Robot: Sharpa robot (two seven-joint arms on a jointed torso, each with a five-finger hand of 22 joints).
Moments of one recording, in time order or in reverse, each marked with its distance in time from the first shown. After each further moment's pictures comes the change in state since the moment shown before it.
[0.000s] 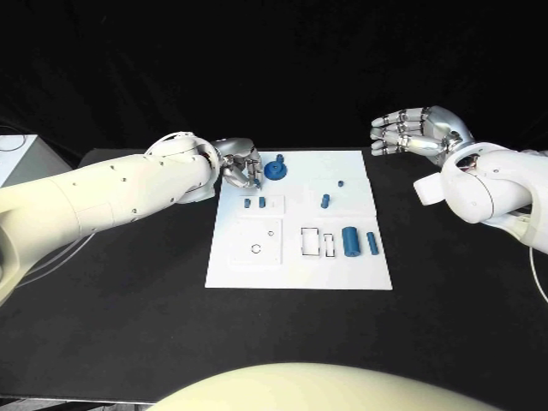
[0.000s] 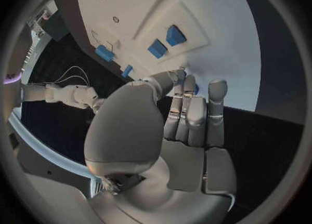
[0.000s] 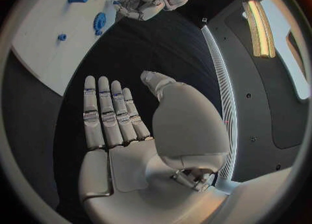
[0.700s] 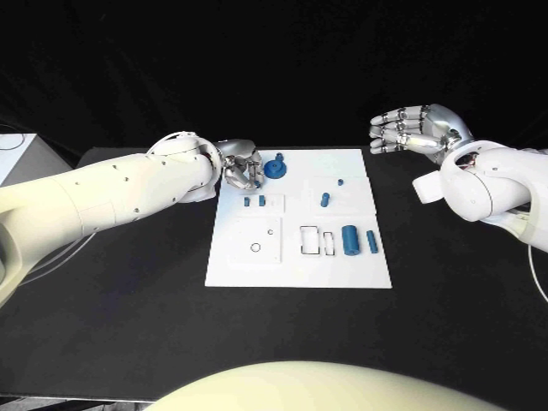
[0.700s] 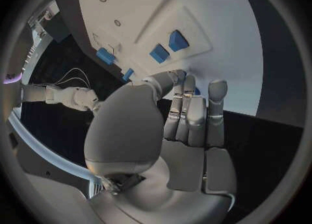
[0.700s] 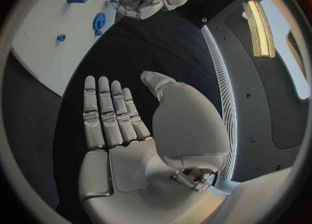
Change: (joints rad) left arm 0.000 0.012 -0.006 -0.008 -0.005 0.025 -0.002; left_hand 0.000 0.000 0.000 0.000 0.000 0.002 0.003 -0.005 0.001 0.002 -0.002 -0.005 0.000 0.000 0.000 0.000 -0.002 0.000 0.000 0.000 0.000 -0.002; right arm 0.000 0.001 0.000 0.000 0.000 0.000 0.000; right_hand 0.000 0.000 0.000 0.000 0.000 0.000 0.000 0.000 0.000 0.000 0.000 0.000 0.000 0.000 0.000 0.000 0.000 0.000 0.000 0.000 0.000 0.000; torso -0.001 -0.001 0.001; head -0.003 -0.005
